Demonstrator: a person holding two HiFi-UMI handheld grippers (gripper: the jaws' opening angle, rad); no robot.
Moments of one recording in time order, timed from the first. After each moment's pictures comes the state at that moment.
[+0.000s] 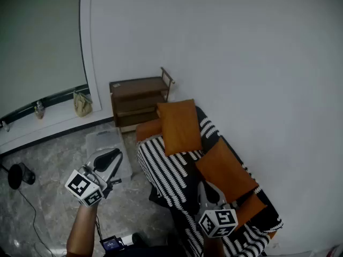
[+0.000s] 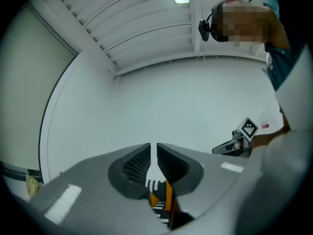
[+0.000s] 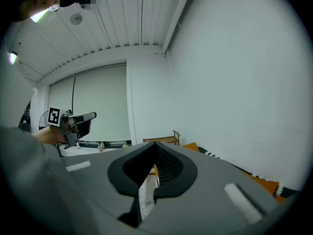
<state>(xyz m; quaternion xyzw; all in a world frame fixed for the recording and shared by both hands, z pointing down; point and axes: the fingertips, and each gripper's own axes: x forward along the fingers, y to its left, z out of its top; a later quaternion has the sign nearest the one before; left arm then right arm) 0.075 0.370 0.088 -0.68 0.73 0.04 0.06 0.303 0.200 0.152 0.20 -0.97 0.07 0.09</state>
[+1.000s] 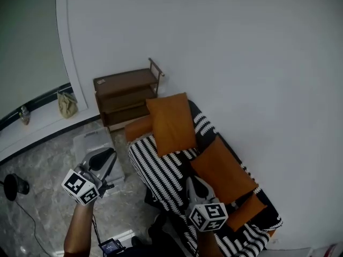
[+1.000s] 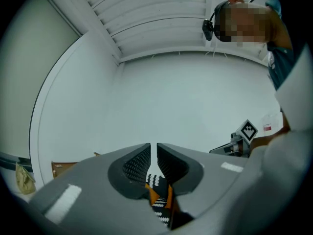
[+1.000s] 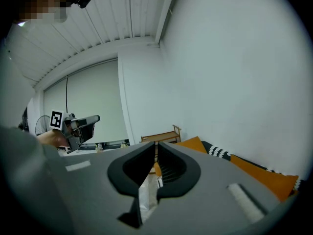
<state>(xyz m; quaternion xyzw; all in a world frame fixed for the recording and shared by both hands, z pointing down) -0.027 0.263 0.146 -0.69 0.72 0.05 0.01 0.195 0.114 0.207 0.20 -0.97 0.12 0.11</state>
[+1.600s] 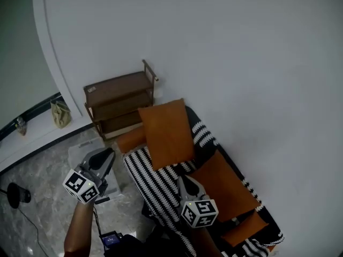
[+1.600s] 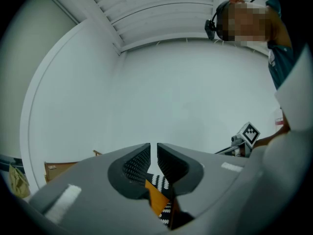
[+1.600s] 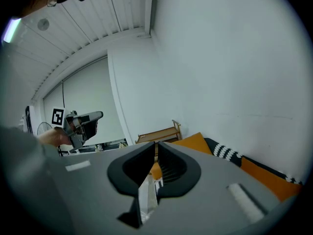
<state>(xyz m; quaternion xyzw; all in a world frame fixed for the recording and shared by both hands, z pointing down) -0.098 0.087 0.179 -0.68 0.73 0.02 -0.01 0.106 -0.047 0.265 0.16 -0.97 0.16 0.13</state>
